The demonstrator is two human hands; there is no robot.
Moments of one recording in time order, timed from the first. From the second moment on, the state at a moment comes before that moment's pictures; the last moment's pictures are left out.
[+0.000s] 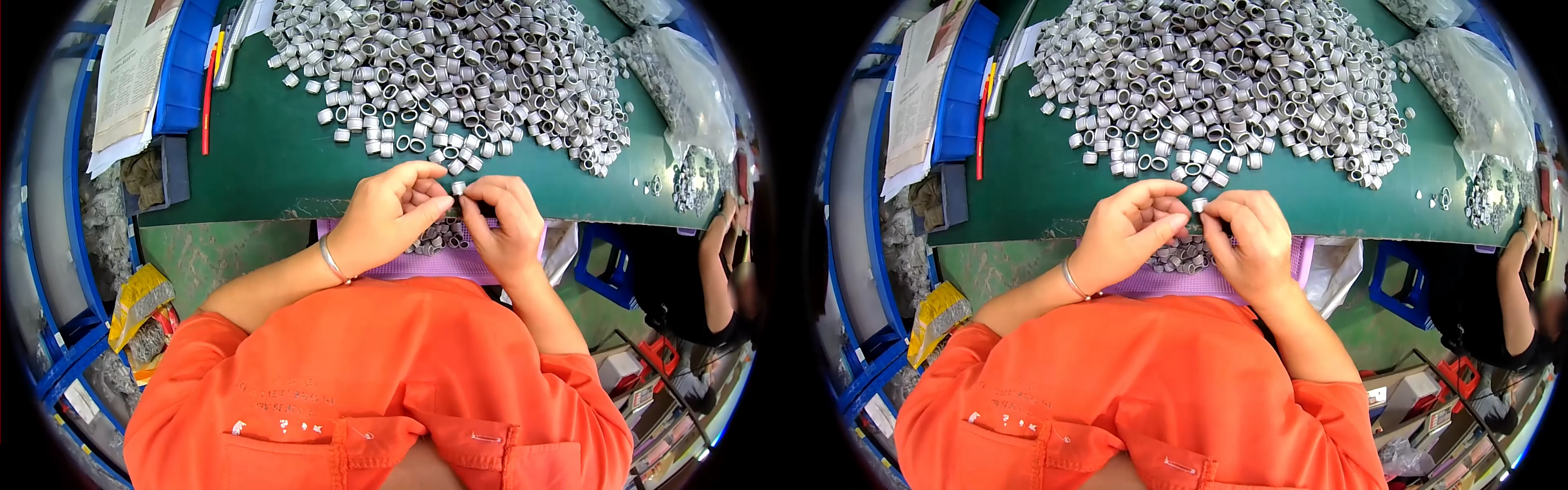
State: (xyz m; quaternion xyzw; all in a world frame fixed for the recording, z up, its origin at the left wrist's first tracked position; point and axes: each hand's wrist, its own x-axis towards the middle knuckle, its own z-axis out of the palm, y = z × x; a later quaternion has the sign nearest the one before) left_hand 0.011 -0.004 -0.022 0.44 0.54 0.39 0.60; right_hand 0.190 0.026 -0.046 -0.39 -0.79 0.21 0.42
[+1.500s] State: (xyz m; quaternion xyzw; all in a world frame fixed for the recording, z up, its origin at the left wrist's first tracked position) left_hand 0.003 -0.005 -0.019 0.52 0.51 0.38 0.57; right_hand 0.194 0.032 -0.044 -0.42 -0.76 0.26 0.42
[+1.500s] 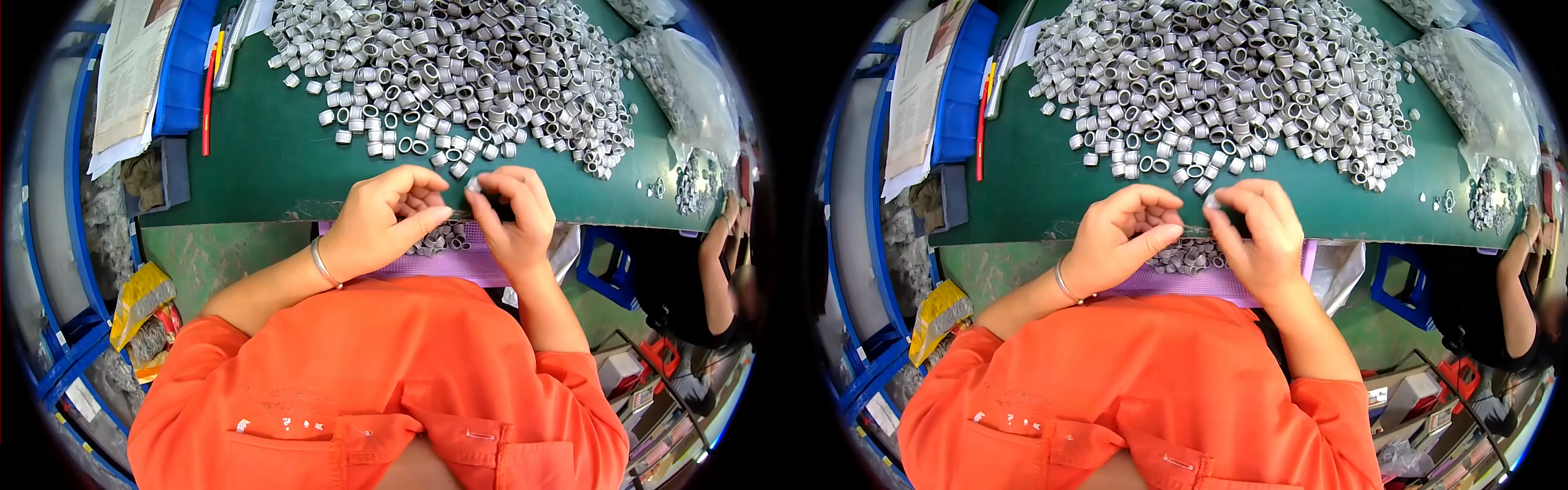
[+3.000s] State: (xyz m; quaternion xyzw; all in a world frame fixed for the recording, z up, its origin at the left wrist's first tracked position) left_hand 0.002 -0.002 -0.026 0.45 0.53 0.42 0.58; right_hand 0.183 0.029 -0.049 -0.39 -0.69 0.41 0.46
